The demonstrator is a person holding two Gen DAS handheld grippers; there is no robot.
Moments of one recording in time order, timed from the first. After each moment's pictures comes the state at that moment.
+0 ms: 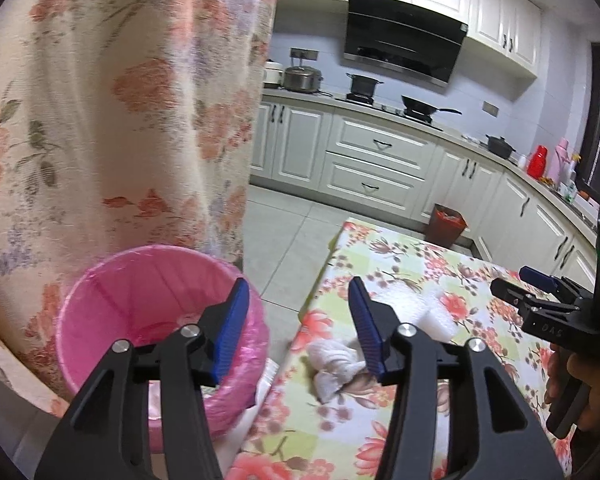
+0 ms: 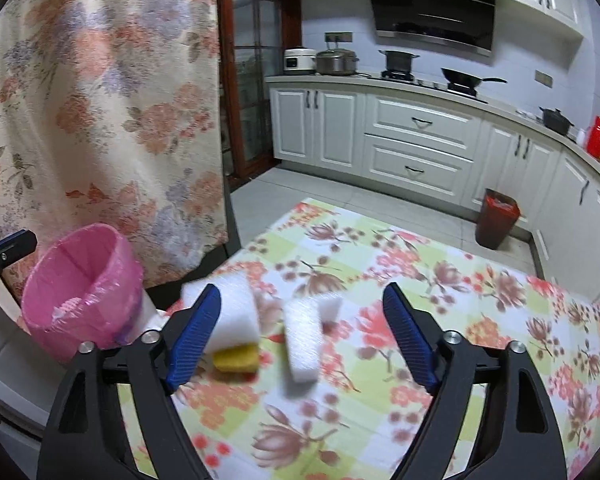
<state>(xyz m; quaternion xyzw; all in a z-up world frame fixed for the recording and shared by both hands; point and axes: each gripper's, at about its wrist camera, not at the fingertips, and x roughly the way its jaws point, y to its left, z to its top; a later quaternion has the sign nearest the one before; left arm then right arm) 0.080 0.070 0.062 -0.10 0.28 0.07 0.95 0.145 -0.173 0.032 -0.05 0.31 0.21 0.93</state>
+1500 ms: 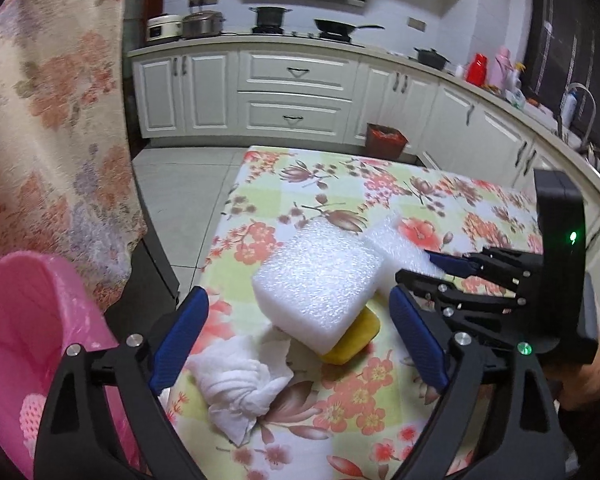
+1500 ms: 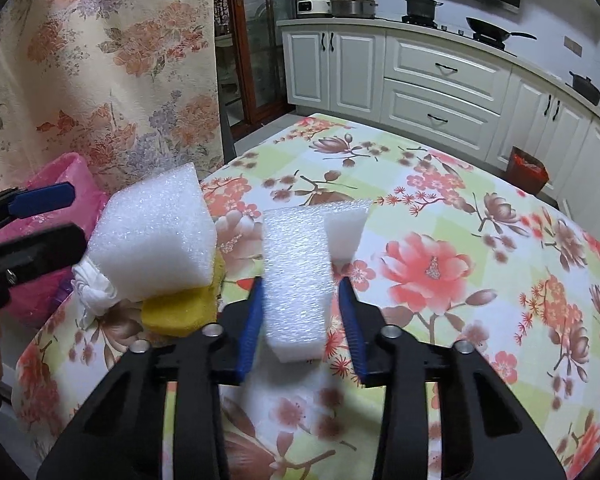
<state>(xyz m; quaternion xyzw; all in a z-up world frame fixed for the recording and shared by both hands) 0.196 -0.005 -0.030 -0.02 0.37 -0.08 0.92 0.198 -0.154 -0.070 -0.07 0.39 0.24 0.89</state>
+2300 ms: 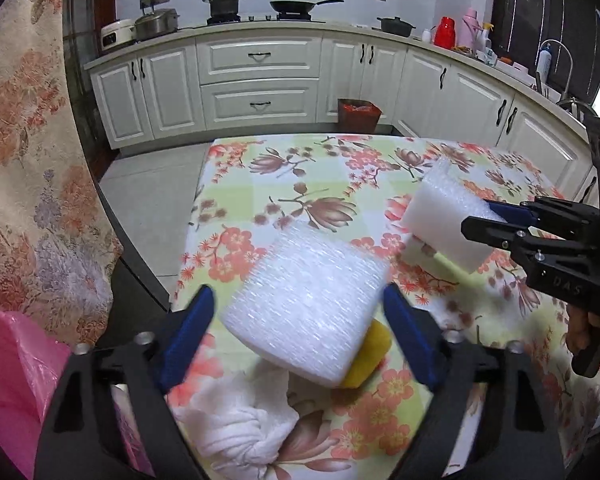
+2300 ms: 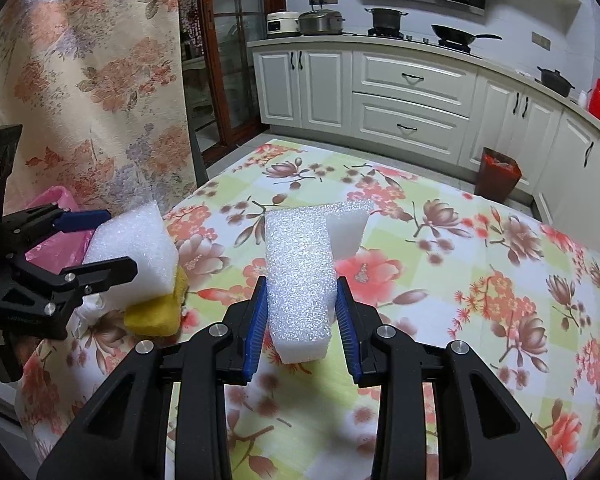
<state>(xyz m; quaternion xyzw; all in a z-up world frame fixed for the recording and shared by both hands) 0.235 -0.017 -0.051 0.04 0.40 -0.13 0.91 0.192 -0.204 -0.045 -0.04 0.36 0.20 0.91</state>
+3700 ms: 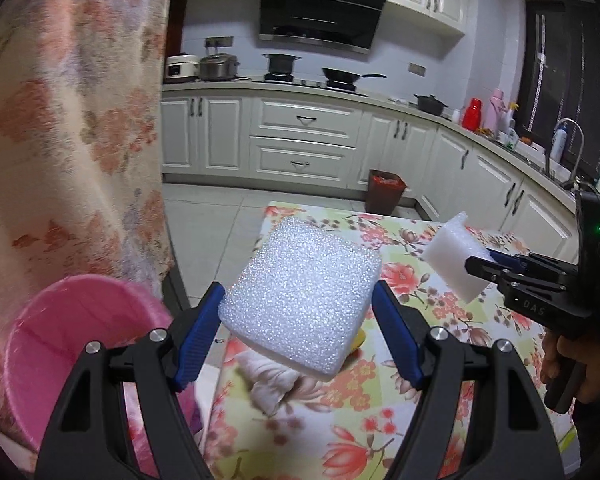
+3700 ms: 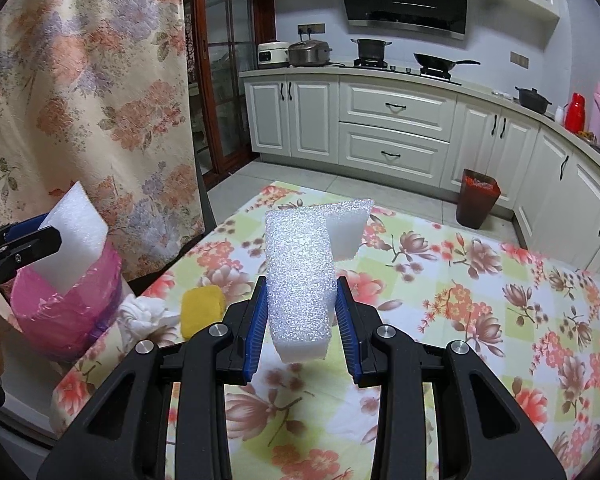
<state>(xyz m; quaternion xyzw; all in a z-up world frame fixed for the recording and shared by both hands) 0.118 0.032 0.052 -0.05 0.30 -0.06 0.95 0.128 -0.203 0.027 -0.03 0.32 0.18 0.93</state>
